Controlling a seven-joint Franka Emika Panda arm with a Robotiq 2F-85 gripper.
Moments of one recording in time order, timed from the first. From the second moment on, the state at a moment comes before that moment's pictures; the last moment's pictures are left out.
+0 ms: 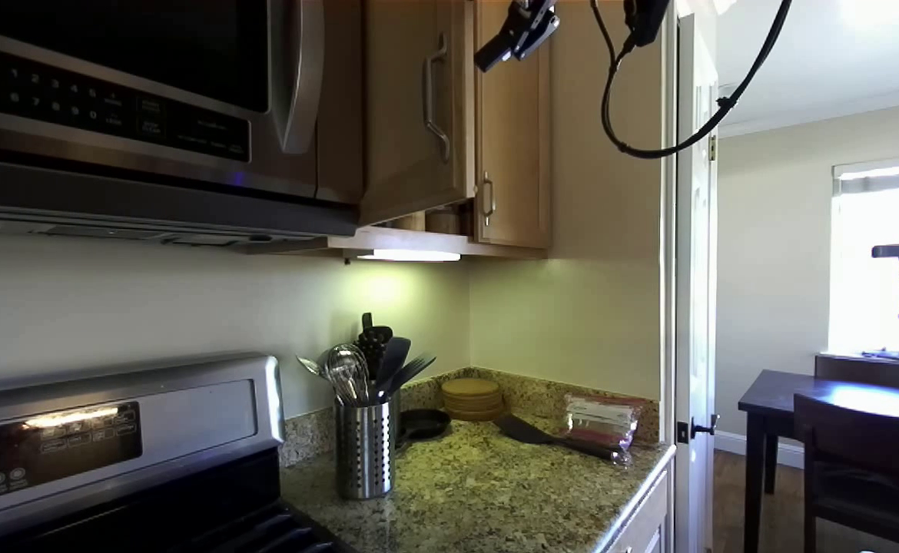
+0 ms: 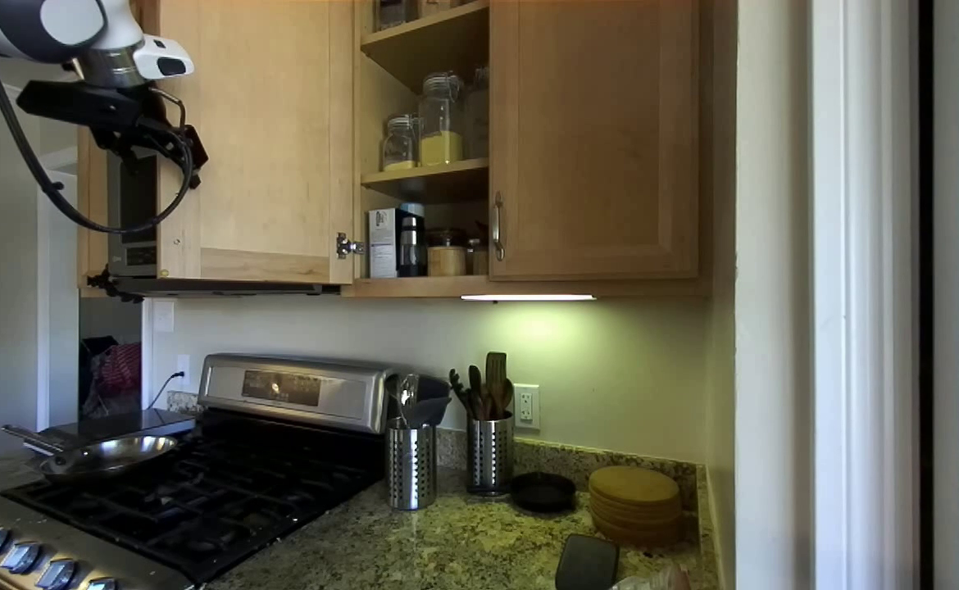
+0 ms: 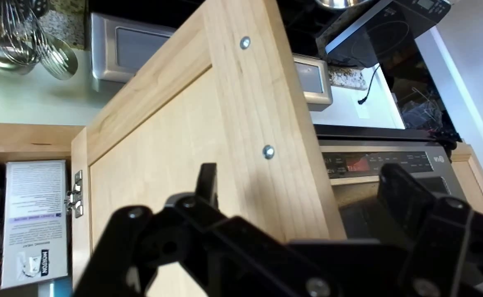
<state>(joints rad) 0.28 -0.57 0.18 -1.97 0.34 2.29 -0.06</state>
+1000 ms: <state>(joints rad) 0.19 -0.57 0.23 -2.00 0.14 2.42 0.06</state>
